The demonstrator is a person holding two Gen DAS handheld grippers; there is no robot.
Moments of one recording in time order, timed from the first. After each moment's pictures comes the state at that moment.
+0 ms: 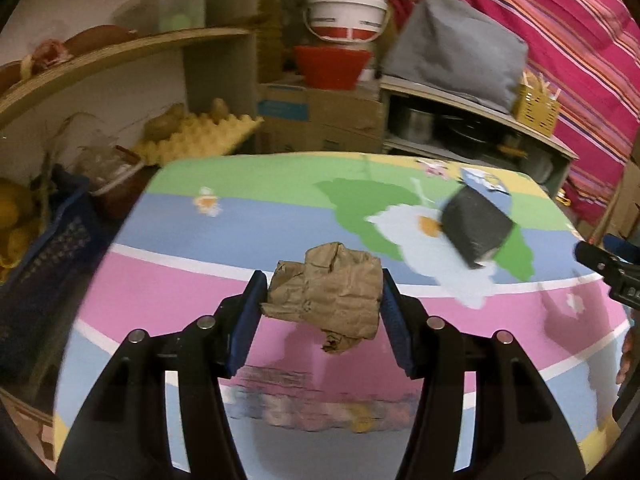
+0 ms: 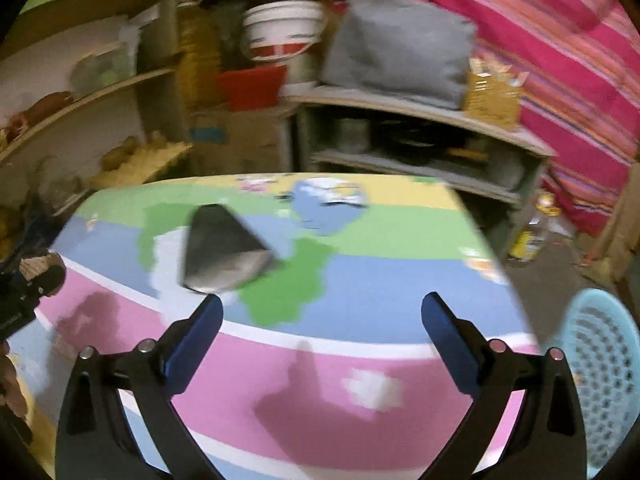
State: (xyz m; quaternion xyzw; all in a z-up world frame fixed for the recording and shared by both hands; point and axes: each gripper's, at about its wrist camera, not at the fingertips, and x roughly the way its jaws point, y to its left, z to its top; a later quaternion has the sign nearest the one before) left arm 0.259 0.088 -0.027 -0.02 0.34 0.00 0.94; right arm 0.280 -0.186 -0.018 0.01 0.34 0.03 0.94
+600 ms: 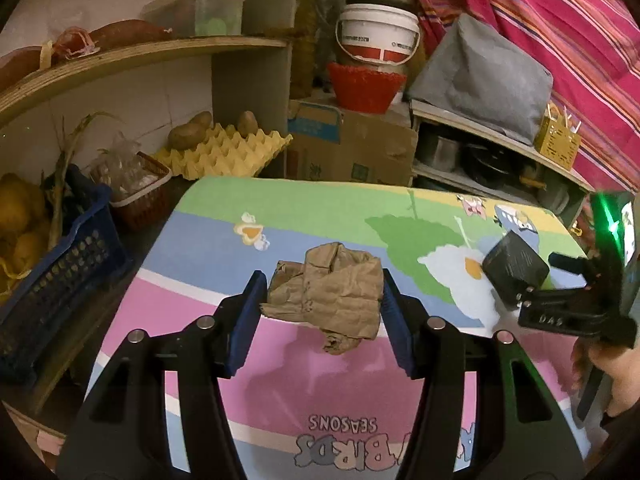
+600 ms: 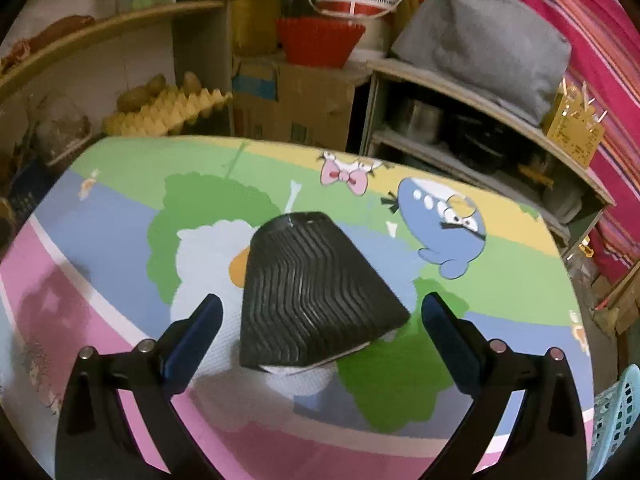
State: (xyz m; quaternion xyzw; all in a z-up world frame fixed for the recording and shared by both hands) left arm 0.283 0.134 -0.019 -0.05 0.32 0.02 0.95; right arm 0.365 -0.100 -0.058 -0.08 0.39 0.06 0.91
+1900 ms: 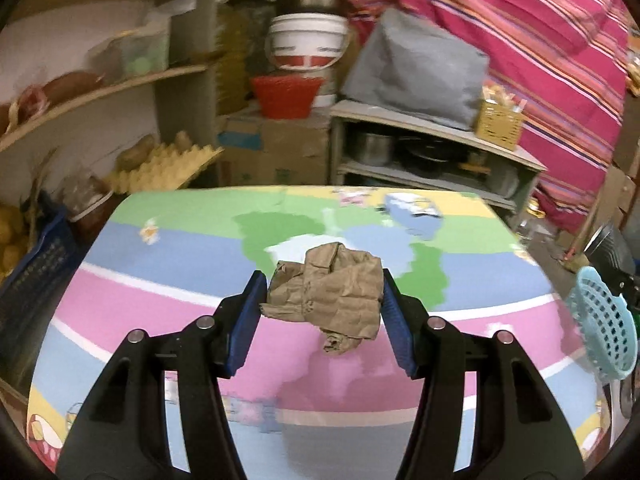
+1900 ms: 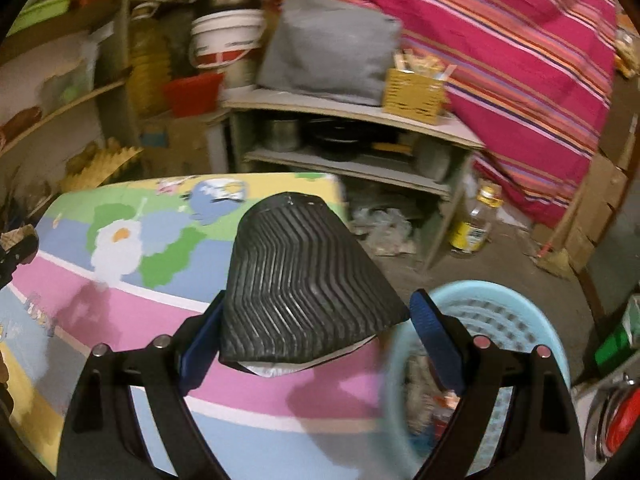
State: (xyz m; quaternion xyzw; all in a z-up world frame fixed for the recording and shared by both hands) left arm 0.232 -0.031 0.013 -0.02 0.30 -0.04 0.95; right arm 0.201 -0.372 0.027 -0.01 0.34 -0.07 0.94
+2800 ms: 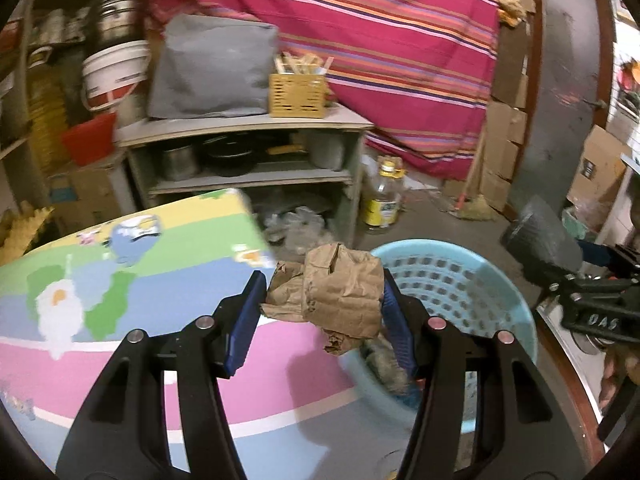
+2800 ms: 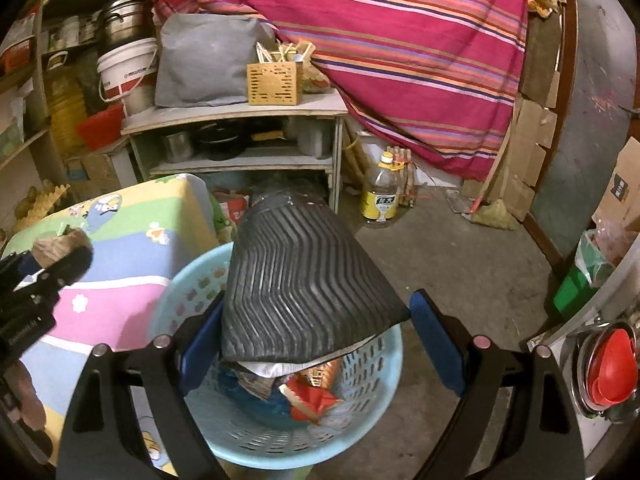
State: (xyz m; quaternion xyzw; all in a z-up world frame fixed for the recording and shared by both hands) left arm 0.188 -0.344 0.020 0.05 0.30 -0.25 0.92; right arm 0.122 -0.554 0.020 0.06 0.34 -0.16 0.92
